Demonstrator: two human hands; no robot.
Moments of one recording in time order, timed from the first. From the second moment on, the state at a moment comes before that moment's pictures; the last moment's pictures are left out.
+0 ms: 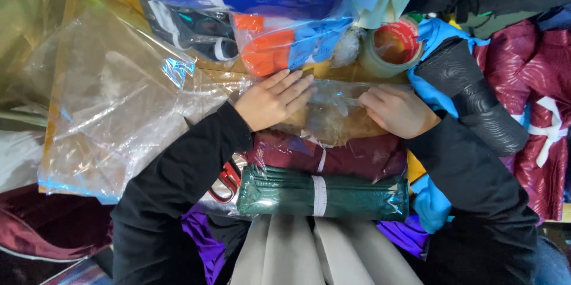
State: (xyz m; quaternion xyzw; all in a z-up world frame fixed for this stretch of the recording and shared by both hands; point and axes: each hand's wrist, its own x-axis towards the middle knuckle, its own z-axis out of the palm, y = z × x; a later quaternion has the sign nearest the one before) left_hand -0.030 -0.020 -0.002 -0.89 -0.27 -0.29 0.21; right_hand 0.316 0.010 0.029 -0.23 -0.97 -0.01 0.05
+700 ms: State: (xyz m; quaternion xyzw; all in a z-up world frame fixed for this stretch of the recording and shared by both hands) left_hand -0.051 -0.016 -0.010 -0.90 -0.30 -0.30 -0.11; right_hand 0.323 0.017 0.035 -0.45 -0.86 0.23 0.04
